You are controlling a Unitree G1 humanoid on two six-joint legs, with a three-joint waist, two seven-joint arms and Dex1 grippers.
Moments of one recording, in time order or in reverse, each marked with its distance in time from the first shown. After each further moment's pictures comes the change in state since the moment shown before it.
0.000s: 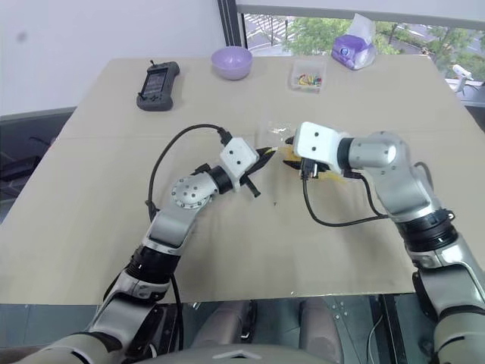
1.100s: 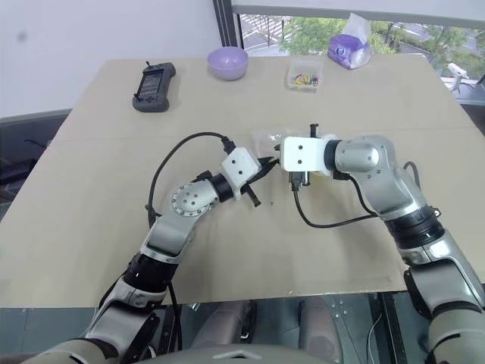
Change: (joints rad) left arm 0.047 0.015 -0.029 -0.063 0.002 0.019 -0.012; right arm -0.012 0.022 0.038 0.045 -0.136 -0.214 -0.019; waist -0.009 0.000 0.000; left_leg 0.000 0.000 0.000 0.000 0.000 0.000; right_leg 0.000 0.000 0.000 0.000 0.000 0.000
